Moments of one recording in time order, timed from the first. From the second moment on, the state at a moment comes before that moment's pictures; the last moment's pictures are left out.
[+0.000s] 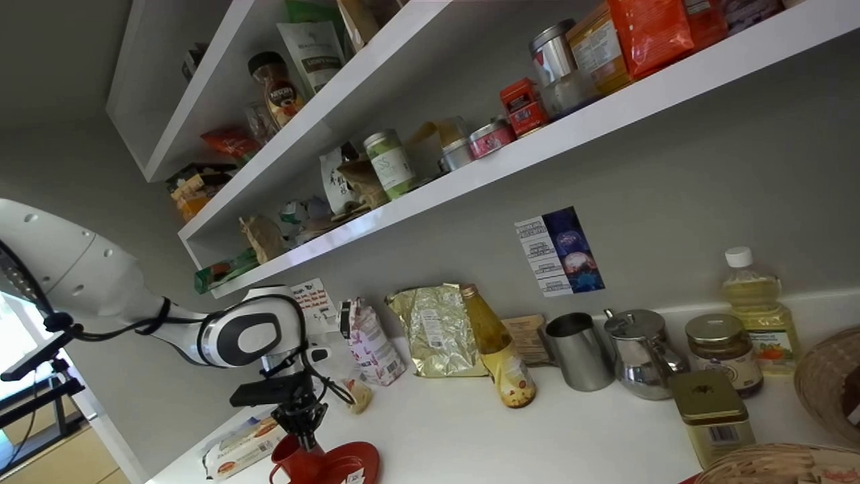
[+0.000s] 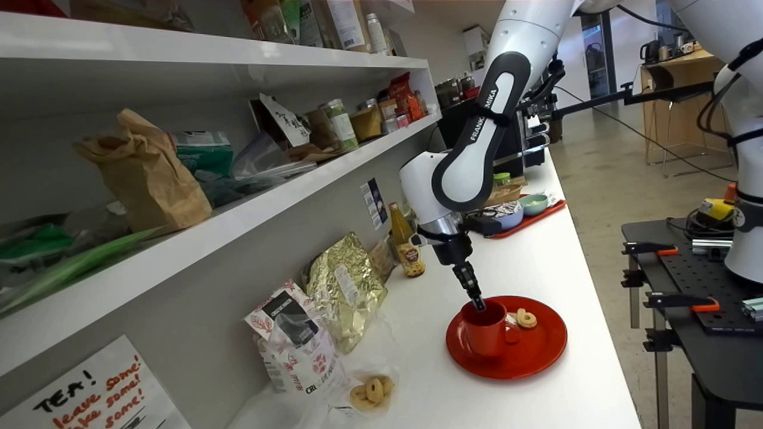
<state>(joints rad) 0.08 0.46 0.17 -2.05 0.10 2.33 -0.29</state>
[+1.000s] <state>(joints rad) 0.23 0.58 0.23 -1.89 -0.01 2.33 -0.27</state>
